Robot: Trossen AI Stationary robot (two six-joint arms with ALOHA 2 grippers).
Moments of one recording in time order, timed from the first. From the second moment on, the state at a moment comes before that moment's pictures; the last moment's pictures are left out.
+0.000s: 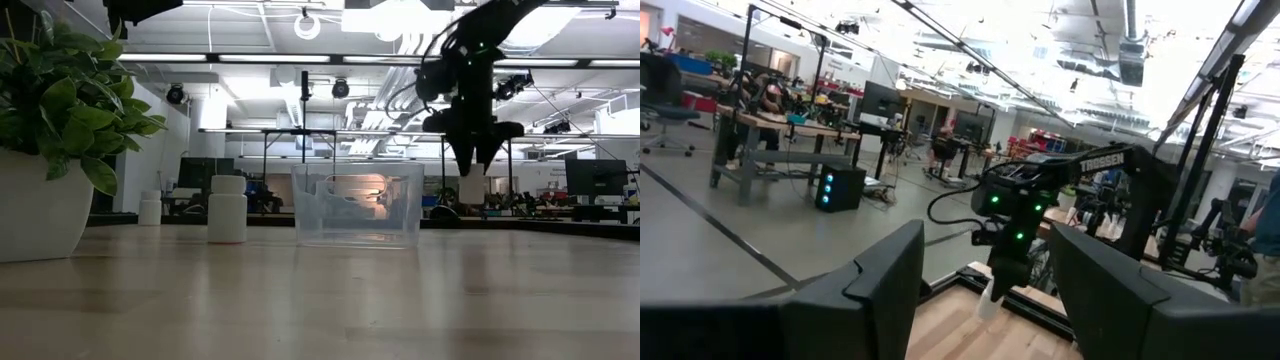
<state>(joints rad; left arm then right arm) -0.12 0.40 0.46 0.23 -0.67 -0.08 -0.78 1.56 1.19 -1.08 0.04 0.43</state>
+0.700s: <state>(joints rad) -0.12 0.40 0.46 0.23 -0.67 -0.08 -0.57 1.42 1.20 -0.91 -0.02 0.54</state>
